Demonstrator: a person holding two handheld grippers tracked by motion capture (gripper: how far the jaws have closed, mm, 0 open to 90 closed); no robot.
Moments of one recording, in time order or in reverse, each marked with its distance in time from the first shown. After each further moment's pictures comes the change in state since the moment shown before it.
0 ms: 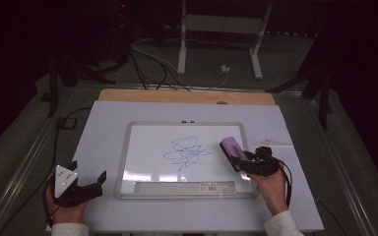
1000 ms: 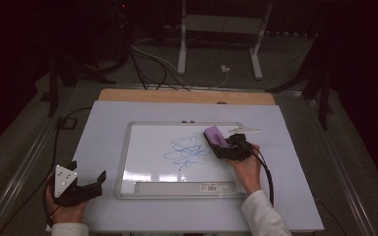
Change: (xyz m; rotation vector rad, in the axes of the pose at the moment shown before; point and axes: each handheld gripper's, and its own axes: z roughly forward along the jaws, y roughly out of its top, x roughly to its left) left arm 0.001 -0.001 0.001 0.001 0.005 -0.007; right arm 0.019 0.030 0.076 0.035 -0.090 -0.096
